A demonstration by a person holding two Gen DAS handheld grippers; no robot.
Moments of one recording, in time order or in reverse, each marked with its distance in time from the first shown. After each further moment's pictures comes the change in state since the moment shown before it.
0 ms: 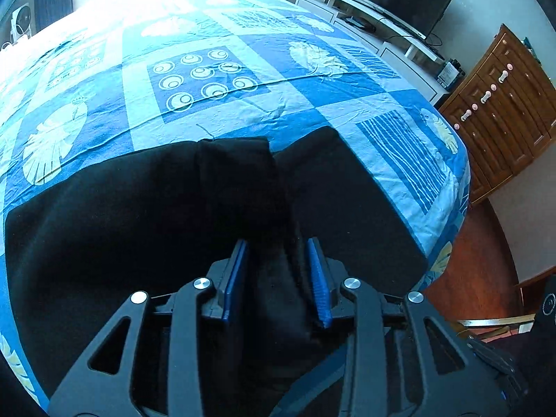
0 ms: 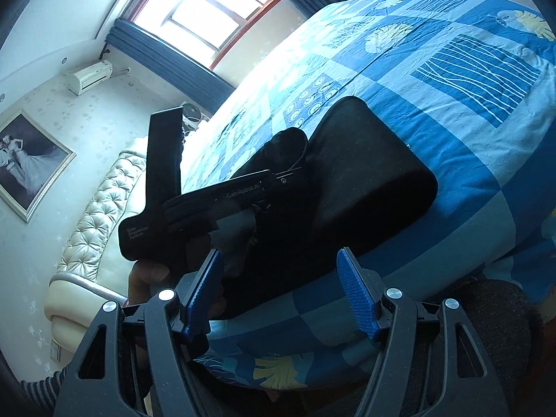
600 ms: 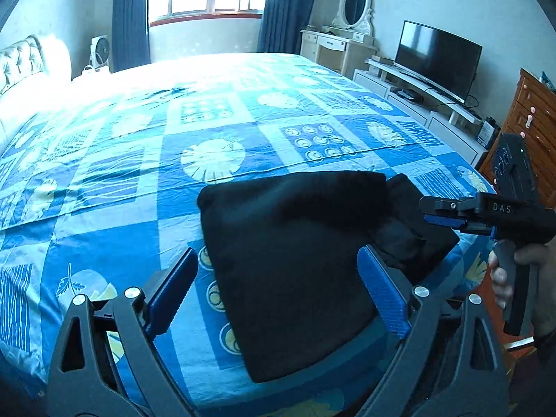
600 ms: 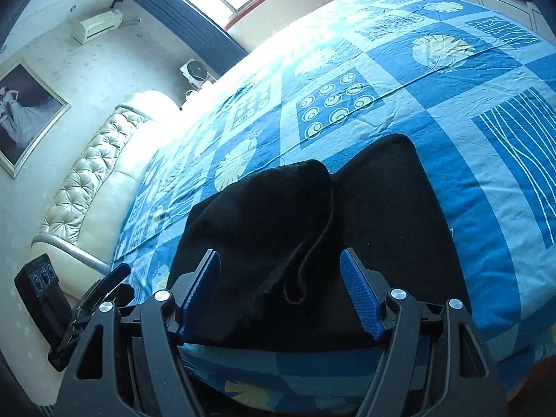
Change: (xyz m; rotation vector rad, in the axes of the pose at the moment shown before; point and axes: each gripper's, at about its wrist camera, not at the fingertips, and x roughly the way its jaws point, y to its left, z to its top) left arm -0.148 0.080 -0.095 -0.108 -0.307 0.265; right arm 0.093 0.022 0.076 -0.154 0.221 -0.069
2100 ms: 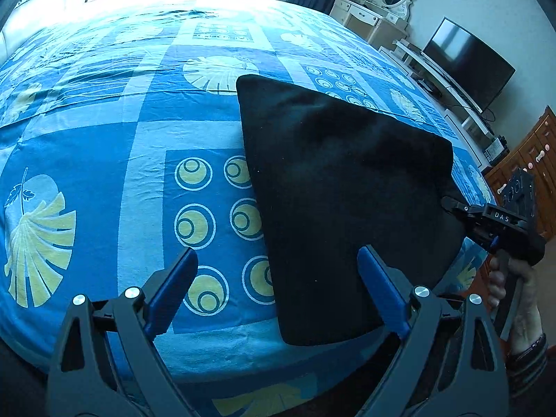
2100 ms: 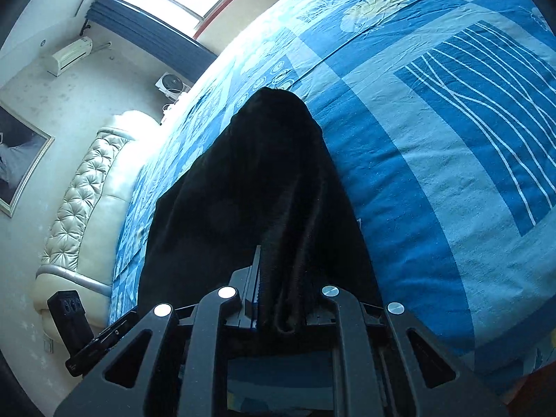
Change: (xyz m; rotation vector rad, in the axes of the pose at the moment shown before) left arm 0.055 0.013 -0.042 -0.201 0.189 -0.070; right arm -0.015 -0.100 -0.017 0.143 -0.041 0.037
